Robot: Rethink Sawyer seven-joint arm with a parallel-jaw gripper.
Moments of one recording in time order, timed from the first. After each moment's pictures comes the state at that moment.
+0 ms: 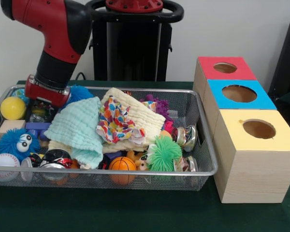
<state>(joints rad) -0.37 -0.31 -0.36 1.63 -0.40 -0.13 1.61</state>
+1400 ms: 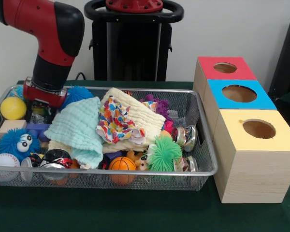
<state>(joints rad) -0.45 -0.32 -0.29 1.62 -0.43 -0.01 1.61</state>
